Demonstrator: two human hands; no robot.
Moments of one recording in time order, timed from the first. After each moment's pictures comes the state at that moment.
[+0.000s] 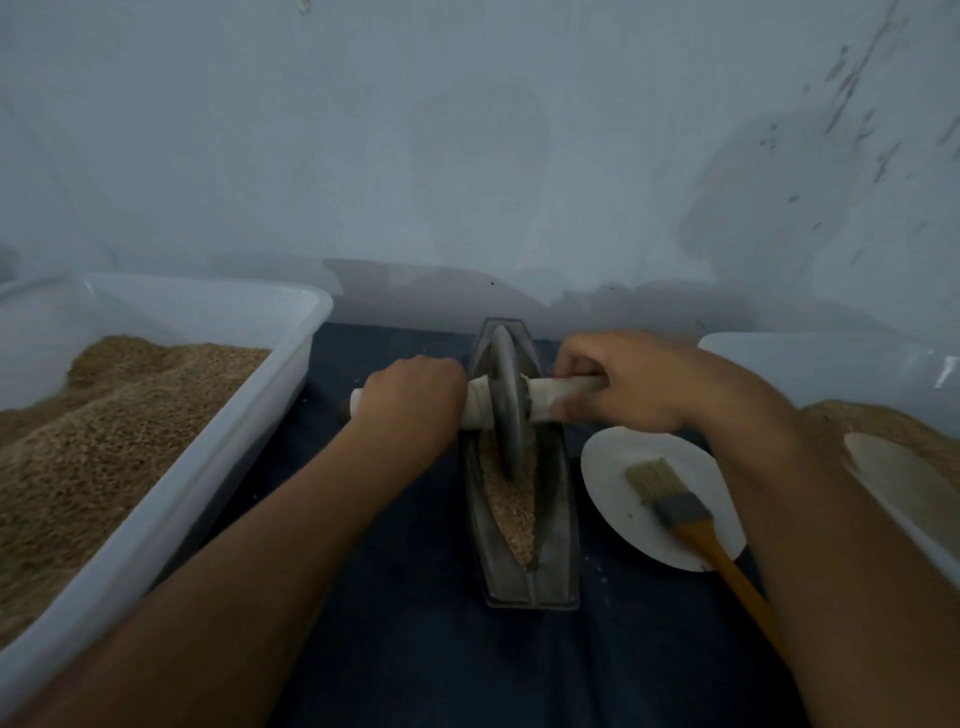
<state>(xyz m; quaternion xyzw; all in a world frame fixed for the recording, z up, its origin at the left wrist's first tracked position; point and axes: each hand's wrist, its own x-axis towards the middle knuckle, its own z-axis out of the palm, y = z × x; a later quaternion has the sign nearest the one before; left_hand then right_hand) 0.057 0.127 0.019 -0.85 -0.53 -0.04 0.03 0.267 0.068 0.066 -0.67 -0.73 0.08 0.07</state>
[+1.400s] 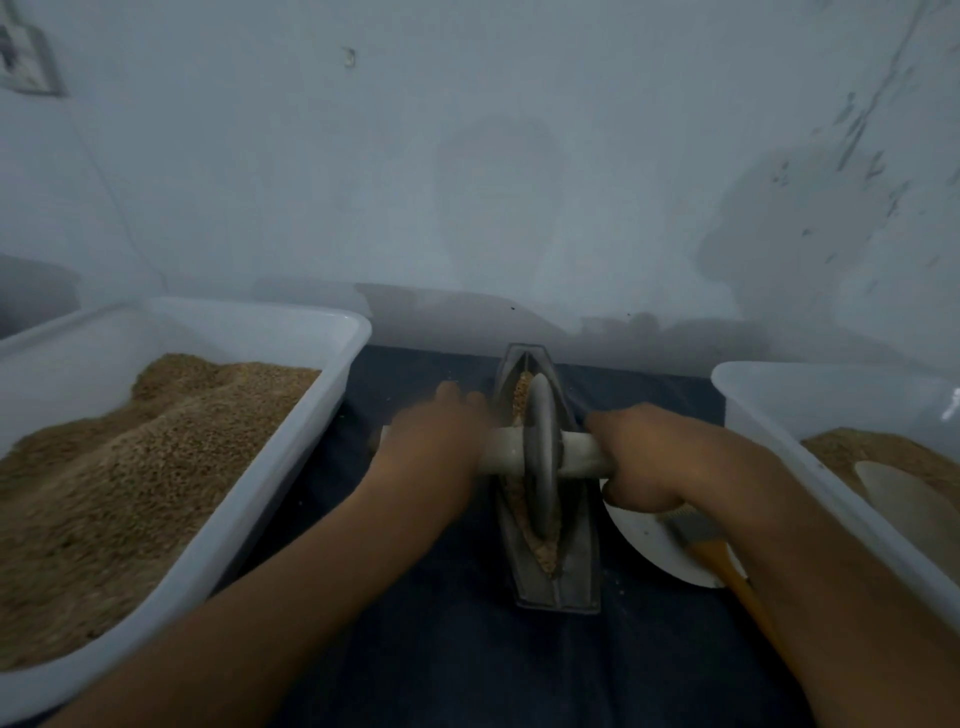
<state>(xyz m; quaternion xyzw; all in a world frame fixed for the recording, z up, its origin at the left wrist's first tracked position) 0.032 0.085 0.016 -0.85 -0.51 -0.08 0.08 0.231 0.042 0.053 -0.70 -0.70 0.03 -0.12</state>
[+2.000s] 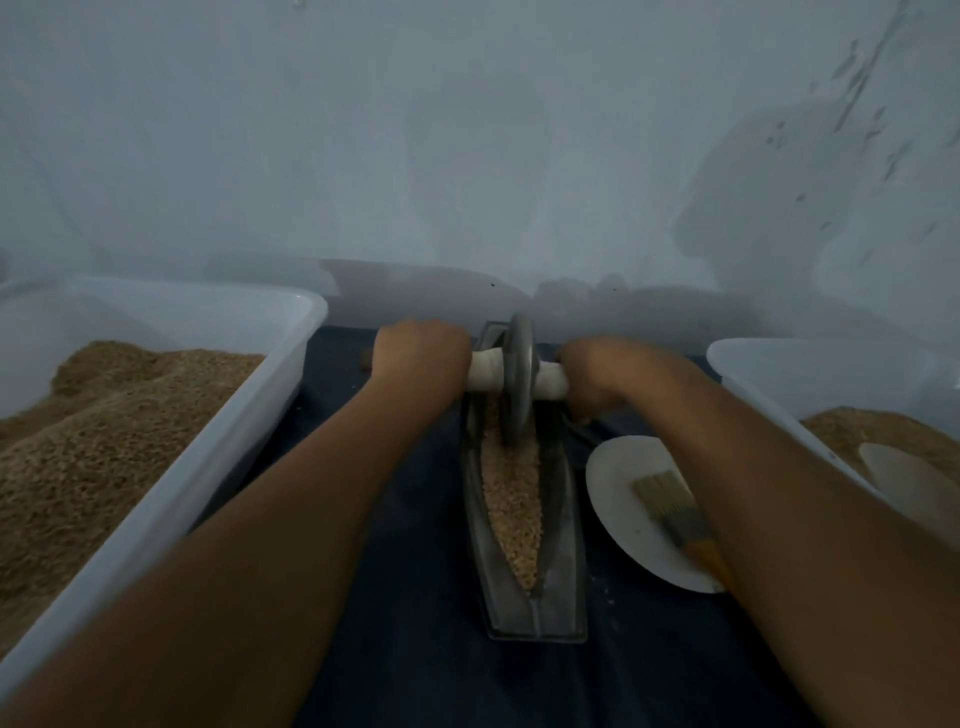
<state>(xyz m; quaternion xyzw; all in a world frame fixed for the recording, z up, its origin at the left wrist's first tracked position) 0.079 0.181 0.027 -0.83 -0.54 -0.03 0.12 0.248 0.135 0.052 -0.74 -0.65 0.02 -0.19</state>
